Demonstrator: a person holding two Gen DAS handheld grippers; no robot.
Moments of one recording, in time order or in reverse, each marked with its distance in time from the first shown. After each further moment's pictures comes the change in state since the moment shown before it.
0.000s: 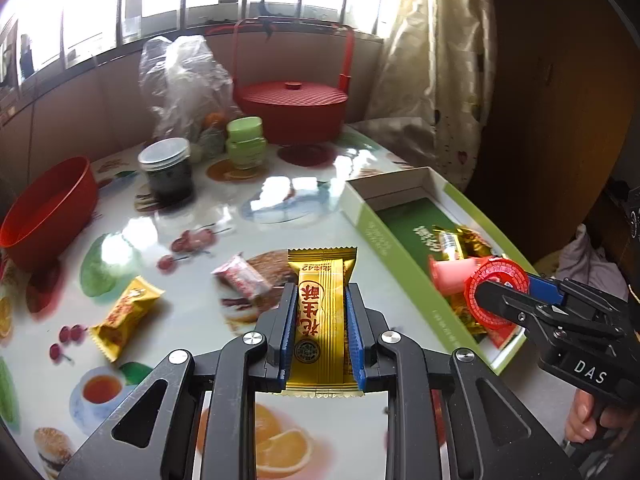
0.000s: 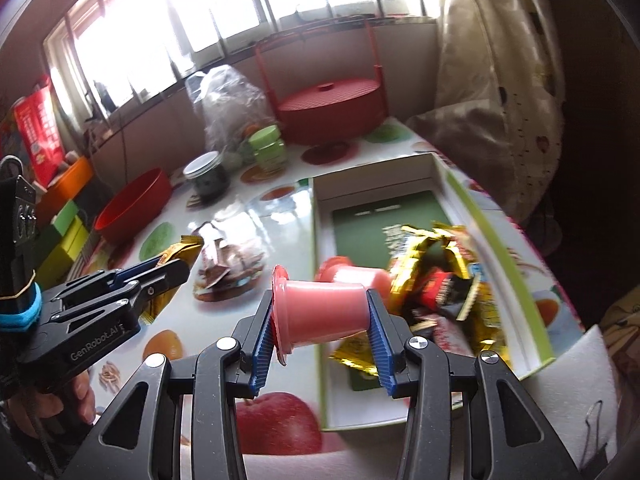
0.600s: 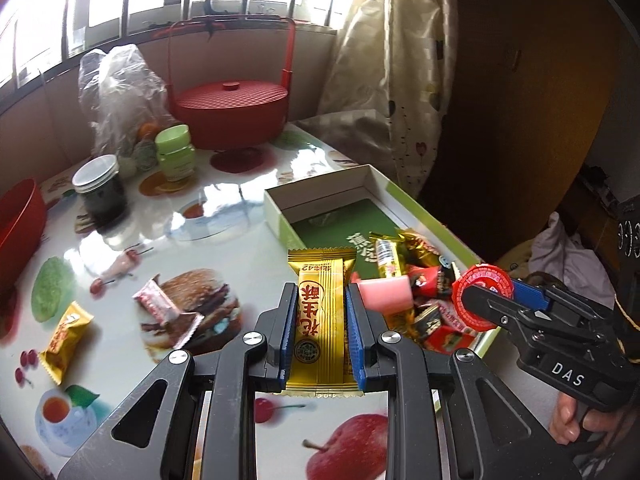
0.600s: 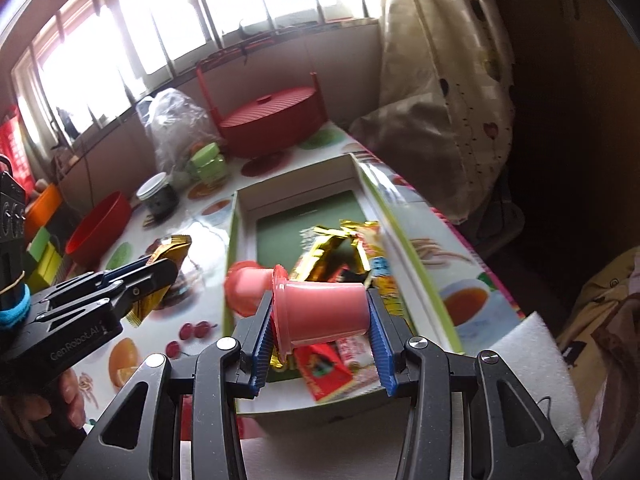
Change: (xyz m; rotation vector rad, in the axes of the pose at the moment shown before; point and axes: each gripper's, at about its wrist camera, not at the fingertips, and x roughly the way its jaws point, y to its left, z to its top) left arm 0.020 -0.053 0.016 0.050 0.022 -0.110; right arm -0.019 -0.056 -0.005 0.086 -0.024 -0.102
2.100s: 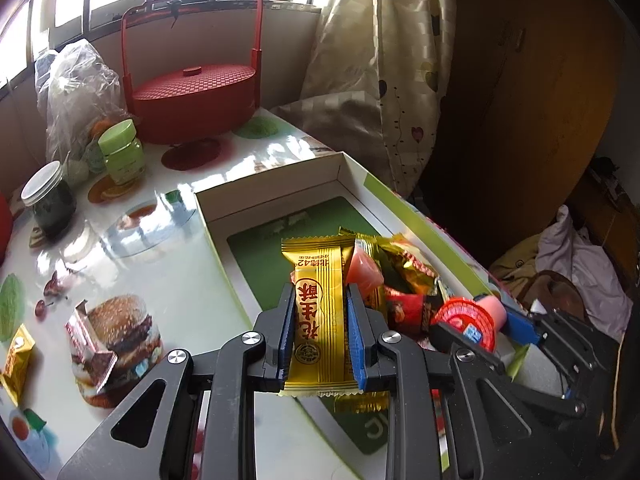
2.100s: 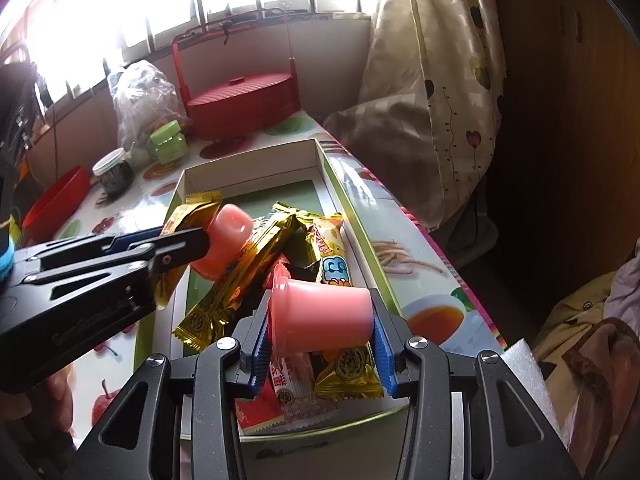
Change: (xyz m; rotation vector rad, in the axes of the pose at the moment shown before) left arm 0.065 -0.038 0.020 0.012 0.043 0.009; right arm 0.038 -0.014 -0.004 -0.091 0.004 -0.132
